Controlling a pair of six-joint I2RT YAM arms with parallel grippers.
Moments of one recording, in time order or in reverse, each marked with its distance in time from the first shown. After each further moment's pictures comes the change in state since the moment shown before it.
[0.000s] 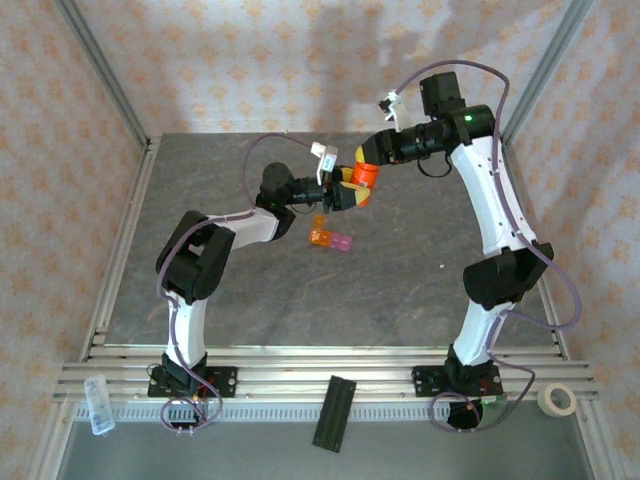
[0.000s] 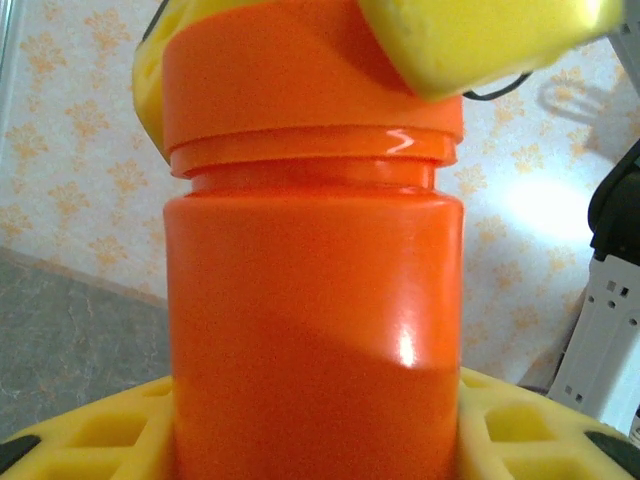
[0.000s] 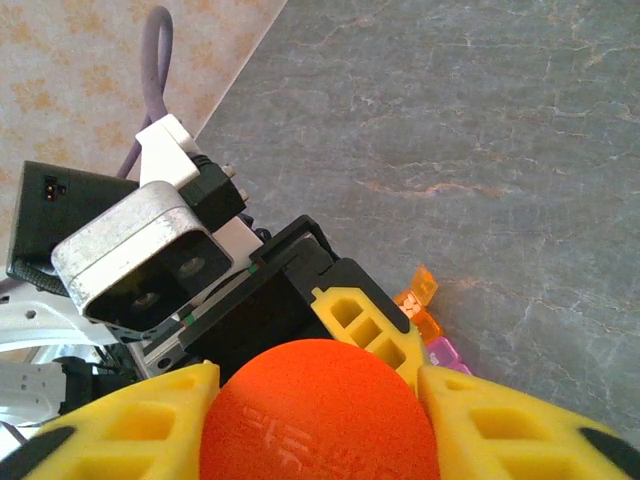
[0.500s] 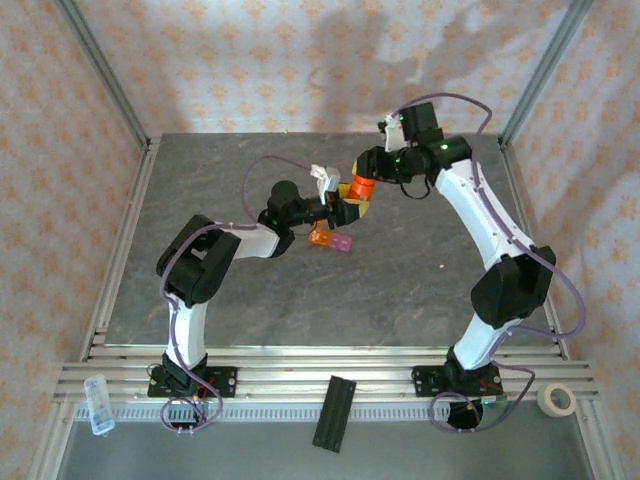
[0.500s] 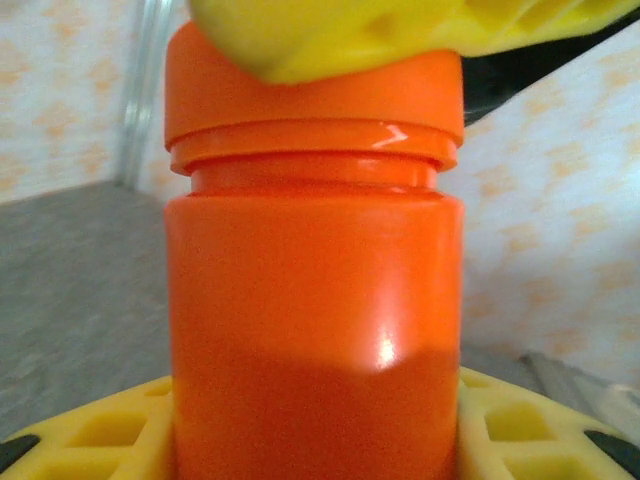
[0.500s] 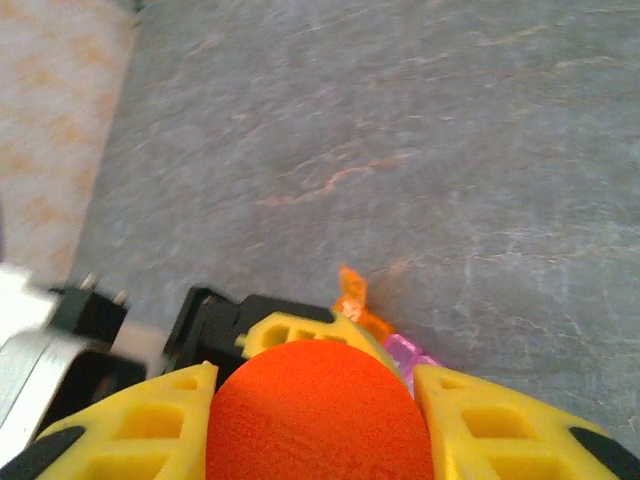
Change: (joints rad) left arm -0.050 -0.027 -0.189 -0.116 -0.314 0.308; right arm 0.095 -0.141 -0.438 0.371 0.344 0.401
